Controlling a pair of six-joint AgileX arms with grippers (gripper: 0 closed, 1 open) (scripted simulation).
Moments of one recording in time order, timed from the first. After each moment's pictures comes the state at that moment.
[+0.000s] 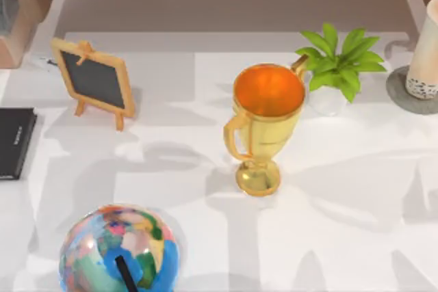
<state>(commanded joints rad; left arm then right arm) 0.50 1.61 1.05 0.59 0.48 1.15 0.00 0.00 0.00 0.00 0.00 0.00</state>
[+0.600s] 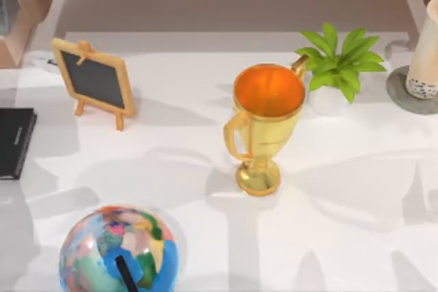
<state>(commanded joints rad) 0.53 1.58 0.54 0.69 0.48 1.75 0.00 0.00 0.00 0.00 0.00 0.00</state>
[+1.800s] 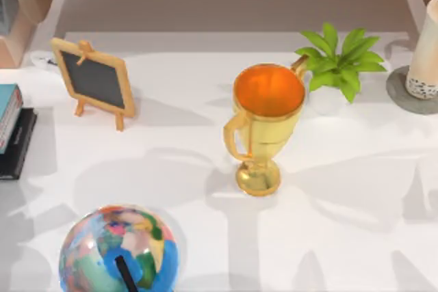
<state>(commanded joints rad) 0.49 1.69 0.37 0.73 0.46 1.87 0.00 0.00 0.00 0.00 0.00 0.00</state>
